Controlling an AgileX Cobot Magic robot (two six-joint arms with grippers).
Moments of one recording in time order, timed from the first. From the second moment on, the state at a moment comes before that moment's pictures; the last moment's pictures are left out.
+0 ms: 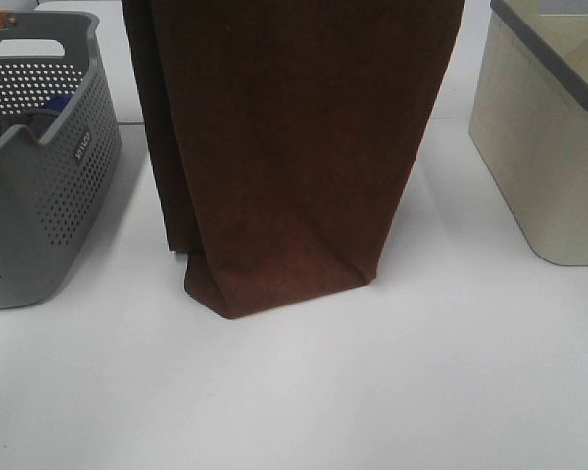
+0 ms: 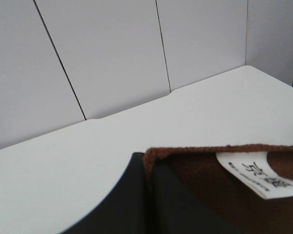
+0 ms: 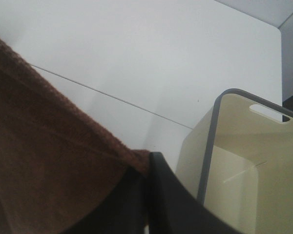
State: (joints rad) left arm -0.44 1.77 -2.03 0.38 0.57 -0.20; right arm 0.55 1.67 -2.06 -0.40 1.17 0.07
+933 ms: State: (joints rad) left arm -0.29 1.97 -2.23 0.43 -0.14 -0.25; right arm 0.55 1.85 -2.28 -0.91 0.61 0.18
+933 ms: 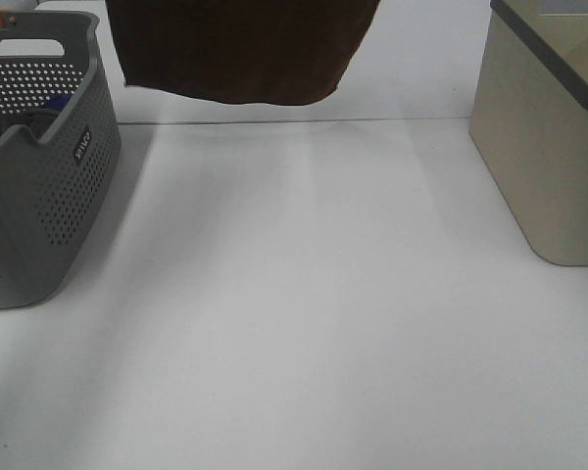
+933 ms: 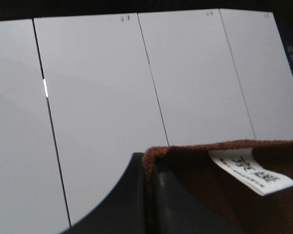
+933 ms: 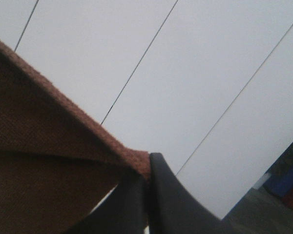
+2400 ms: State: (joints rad) left arm -0.38 1.98 -2.21 0.05 1.21 -0.04; right arm 0.55 1.71 -1.76 -0.29 1.21 0.07
